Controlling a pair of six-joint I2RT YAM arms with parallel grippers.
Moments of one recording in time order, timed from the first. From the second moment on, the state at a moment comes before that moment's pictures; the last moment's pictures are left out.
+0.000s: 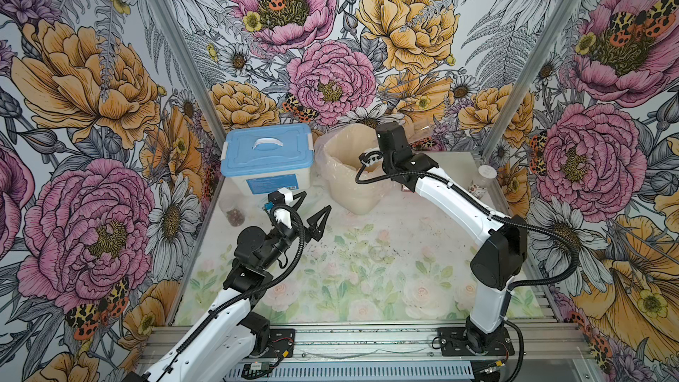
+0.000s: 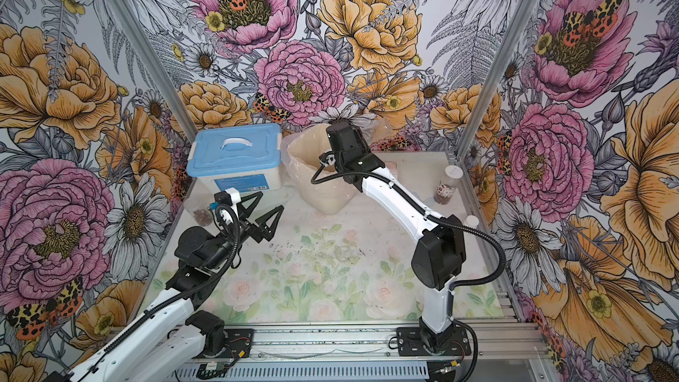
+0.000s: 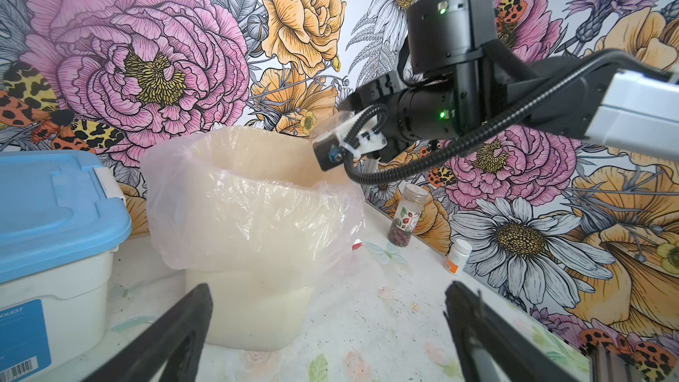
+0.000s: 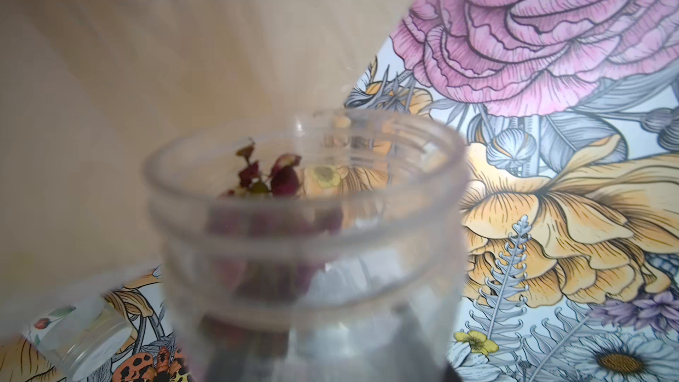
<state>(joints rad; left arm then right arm) -0.41 0.73 0.44 0.41 0.28 -0.29 0.59 1.88 1.83 -0.44 0.77 -1.79</state>
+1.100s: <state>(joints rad) -0.37 0.71 0.43 0.42 0.28 -0.33 0.57 1.90 1.88 -0.46 0.72 -1.68</state>
